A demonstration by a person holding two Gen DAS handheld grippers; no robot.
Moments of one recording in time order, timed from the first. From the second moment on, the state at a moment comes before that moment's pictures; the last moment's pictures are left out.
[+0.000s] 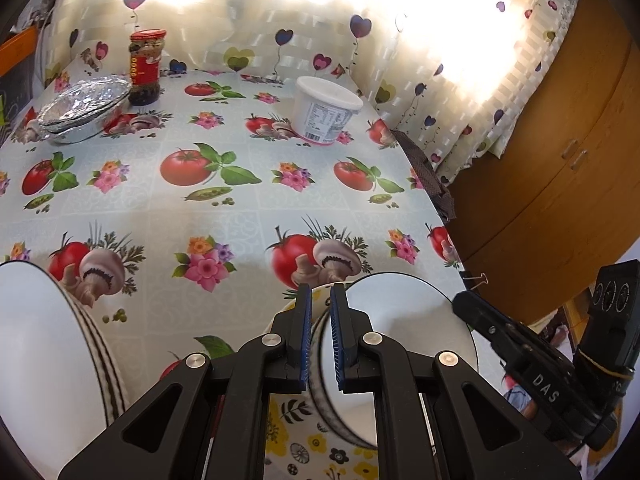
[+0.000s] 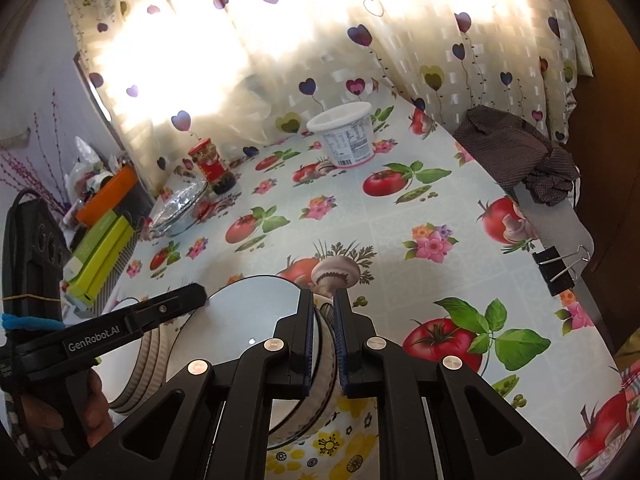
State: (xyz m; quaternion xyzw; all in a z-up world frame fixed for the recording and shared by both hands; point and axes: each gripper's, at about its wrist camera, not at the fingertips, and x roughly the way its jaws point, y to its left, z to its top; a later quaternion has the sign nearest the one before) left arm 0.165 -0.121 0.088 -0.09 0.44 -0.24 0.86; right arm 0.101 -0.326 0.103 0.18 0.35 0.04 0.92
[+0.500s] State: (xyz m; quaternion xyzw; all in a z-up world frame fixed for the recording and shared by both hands) left arm 0.132 -0.084 0.076 -0.09 0.43 -0.22 0.87; right arm 0.066 -0.351 0.096 0.16 0.35 0.01 0.92
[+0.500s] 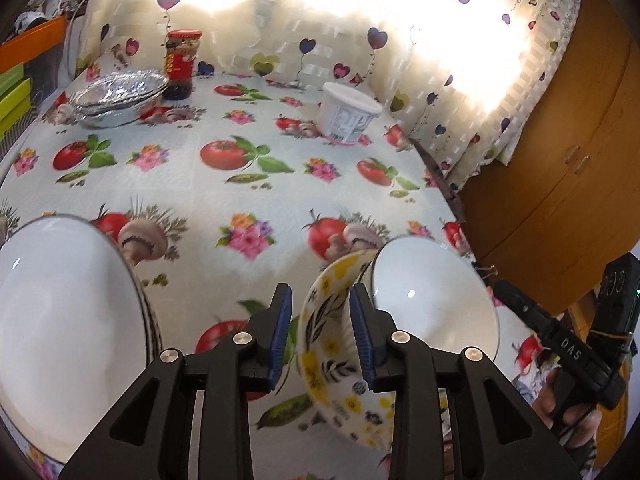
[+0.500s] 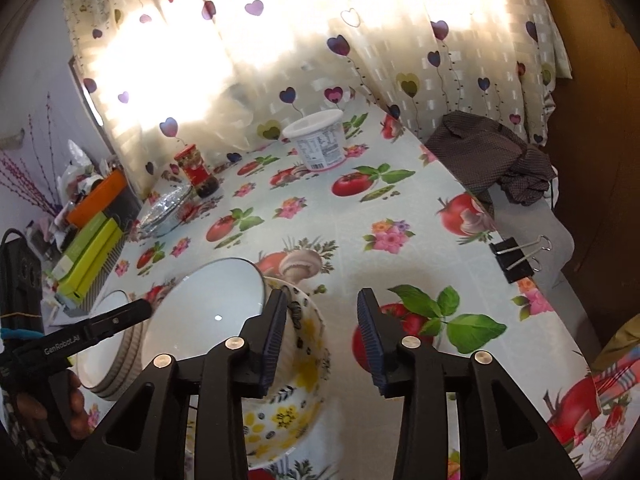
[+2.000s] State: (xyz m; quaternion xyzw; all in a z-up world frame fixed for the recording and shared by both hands) left arm 0.118 -0.107 0.040 -0.08 0.47 -0.20 0.86; right arm 0.072 -0.345 0.049 0.16 0.39 0.06 0.90
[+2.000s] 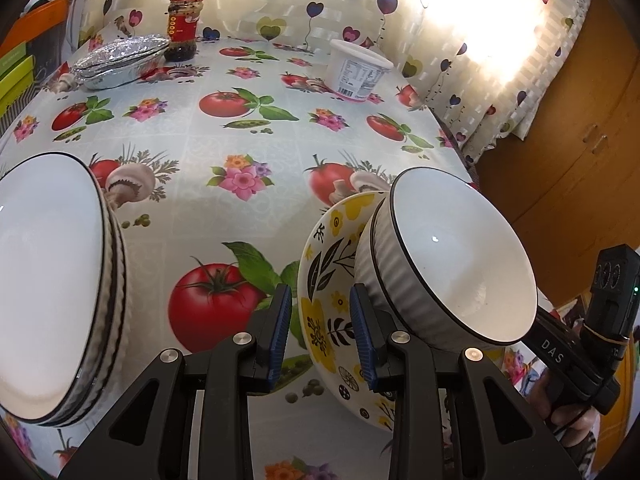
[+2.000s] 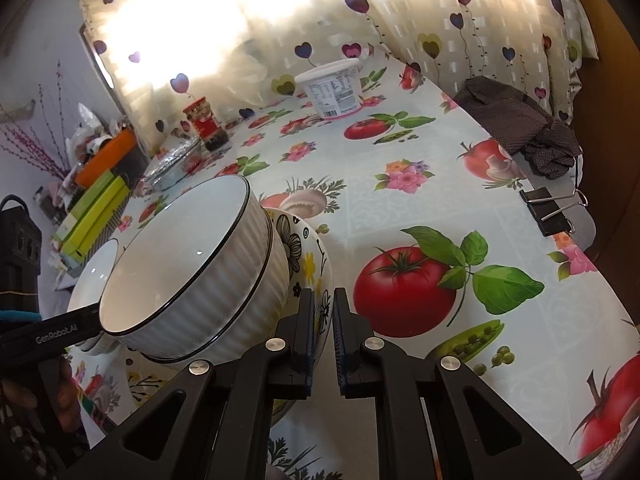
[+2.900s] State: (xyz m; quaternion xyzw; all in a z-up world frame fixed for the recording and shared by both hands) left arm 0.124 -0.130 0.019 -0.07 0.48 -0.21 0.85; right arm 0.063 -0.371 0.047 0.17 0.39 0.04 0.90
